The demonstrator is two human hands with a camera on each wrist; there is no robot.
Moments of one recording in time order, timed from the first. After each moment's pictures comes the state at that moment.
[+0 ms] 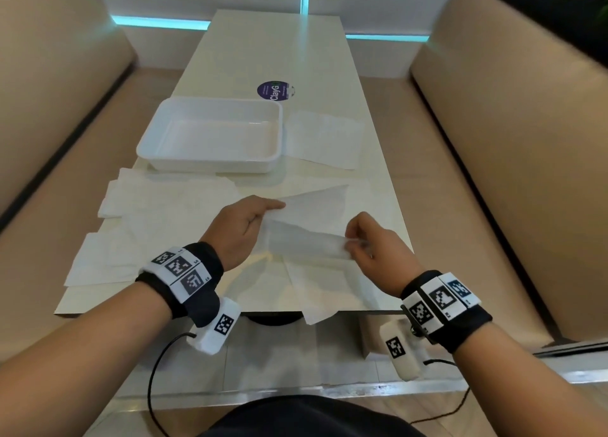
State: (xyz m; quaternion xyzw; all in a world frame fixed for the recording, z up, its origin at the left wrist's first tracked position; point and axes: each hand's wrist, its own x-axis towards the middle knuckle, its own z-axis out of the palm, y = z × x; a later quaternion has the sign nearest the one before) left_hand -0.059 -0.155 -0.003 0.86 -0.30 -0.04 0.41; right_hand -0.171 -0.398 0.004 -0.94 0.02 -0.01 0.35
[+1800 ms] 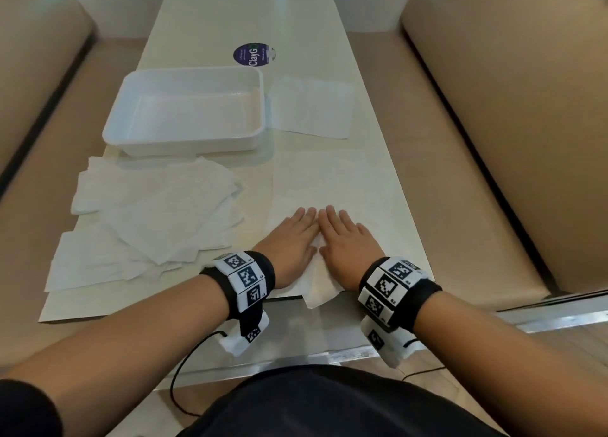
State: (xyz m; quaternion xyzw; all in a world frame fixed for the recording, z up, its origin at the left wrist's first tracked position) left_hand -0.082 -0.222 -0.059 0.87 -0.43 -0.22 0.09; right_hand -0.154 -0.360 -0.048 -0.98 0.05 0.20 0.08
